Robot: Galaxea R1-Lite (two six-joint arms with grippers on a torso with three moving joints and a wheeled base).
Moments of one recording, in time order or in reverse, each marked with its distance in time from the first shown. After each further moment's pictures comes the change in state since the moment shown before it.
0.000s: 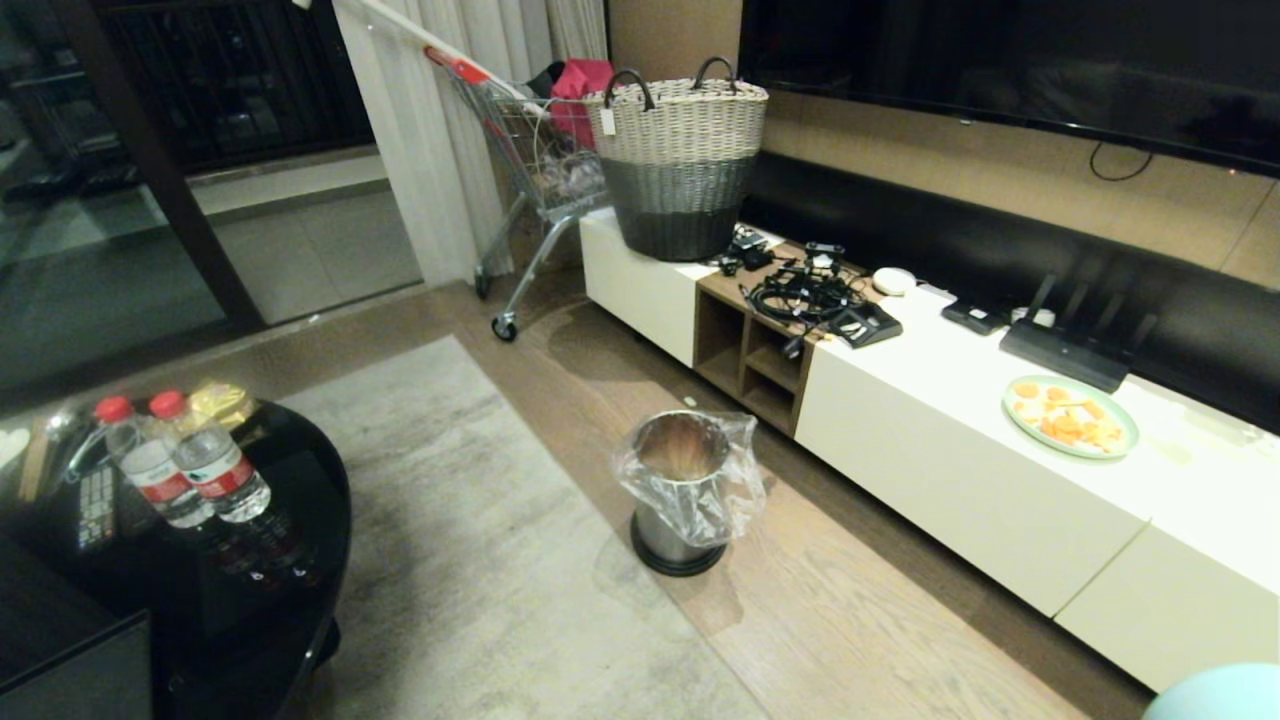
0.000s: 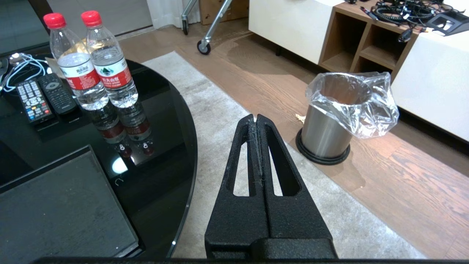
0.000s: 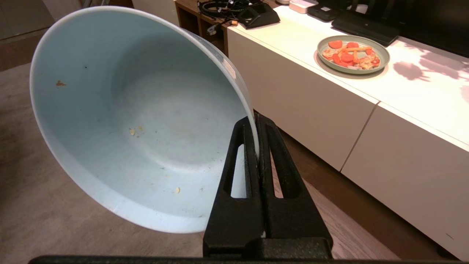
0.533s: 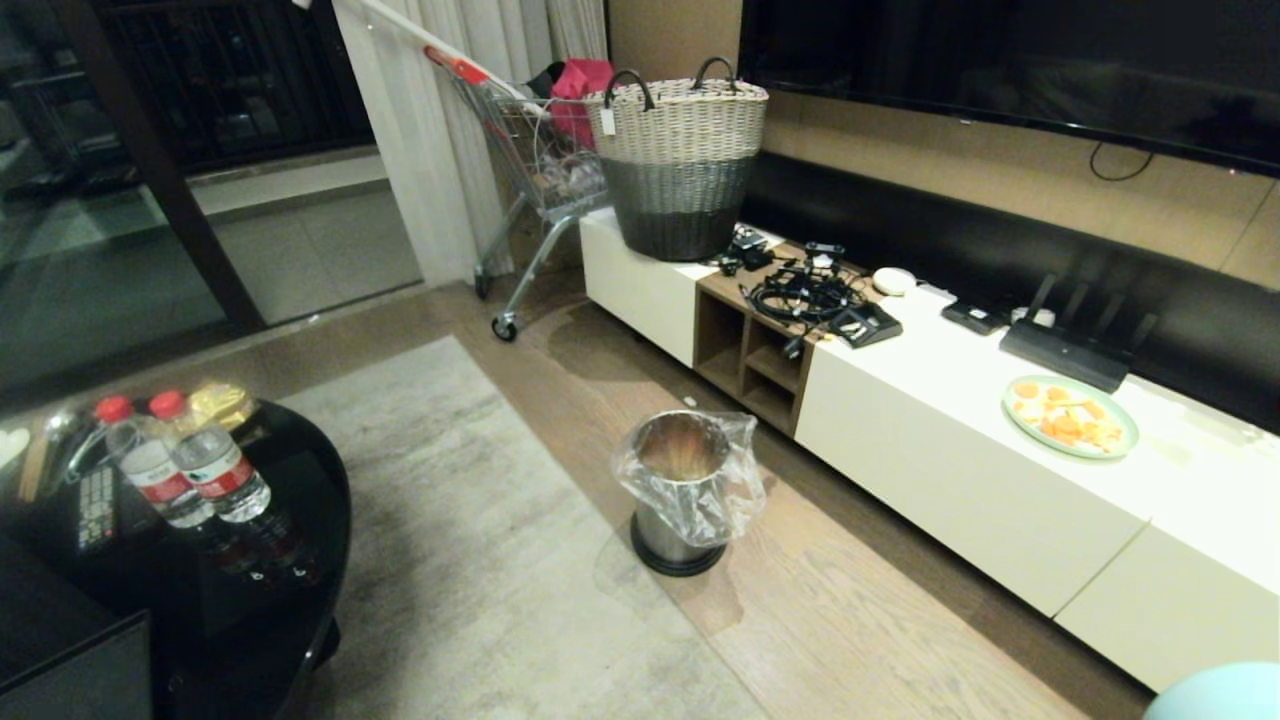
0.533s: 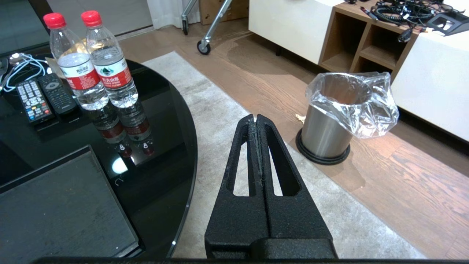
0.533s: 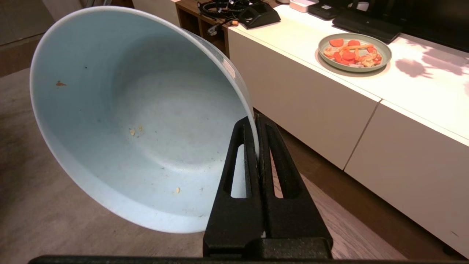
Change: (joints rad) left arm 0.000 0.000 0.000 0.000 0.000 0.000; right arm 0.000 0.000 0.000 0.000 -0.001 0.018
